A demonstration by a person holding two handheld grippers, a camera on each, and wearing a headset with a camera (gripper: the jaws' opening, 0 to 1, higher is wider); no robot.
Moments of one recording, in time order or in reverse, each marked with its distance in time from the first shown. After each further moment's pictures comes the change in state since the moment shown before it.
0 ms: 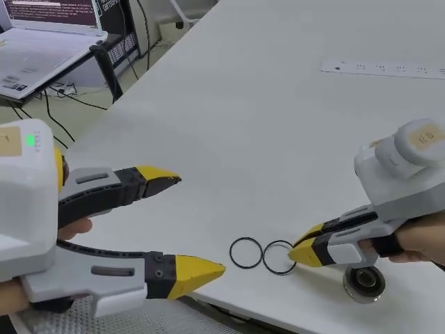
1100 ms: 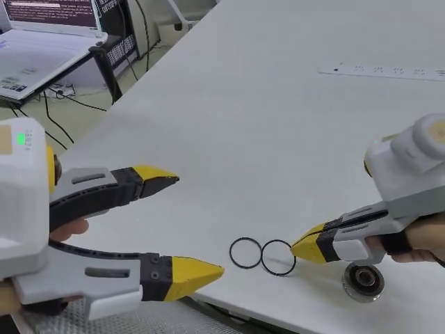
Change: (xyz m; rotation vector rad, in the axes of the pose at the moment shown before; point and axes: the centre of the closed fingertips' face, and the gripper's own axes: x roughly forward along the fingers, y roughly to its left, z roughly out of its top) left arm -0.004 -0.002 0.001 -0.006 -0.008 -0.008; right arm -0.007 0.013 0.007 0.023 -0.044 0.034
